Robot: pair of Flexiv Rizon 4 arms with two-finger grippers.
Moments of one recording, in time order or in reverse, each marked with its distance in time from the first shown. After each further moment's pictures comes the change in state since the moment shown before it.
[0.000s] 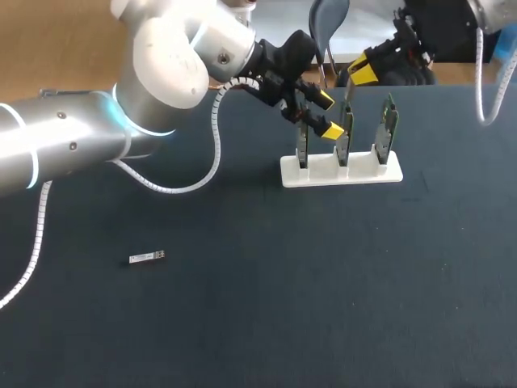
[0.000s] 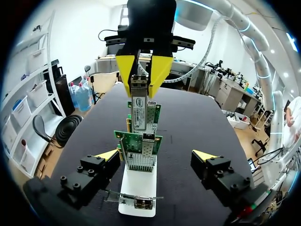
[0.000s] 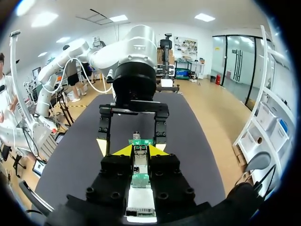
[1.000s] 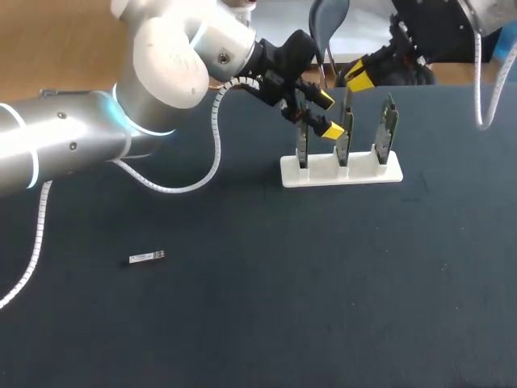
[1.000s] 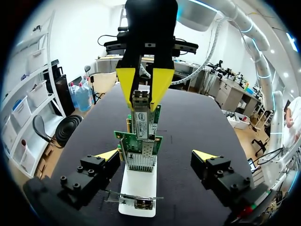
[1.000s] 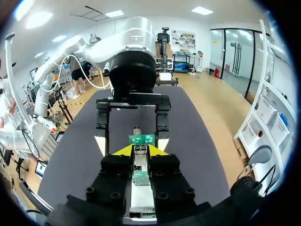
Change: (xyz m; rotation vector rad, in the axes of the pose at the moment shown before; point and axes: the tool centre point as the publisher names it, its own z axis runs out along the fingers) left arm 0.000 0.000 0.000 0.000 0.000 0.000; right arm 0.009 0.002 0.010 0.007 0.047 0.042
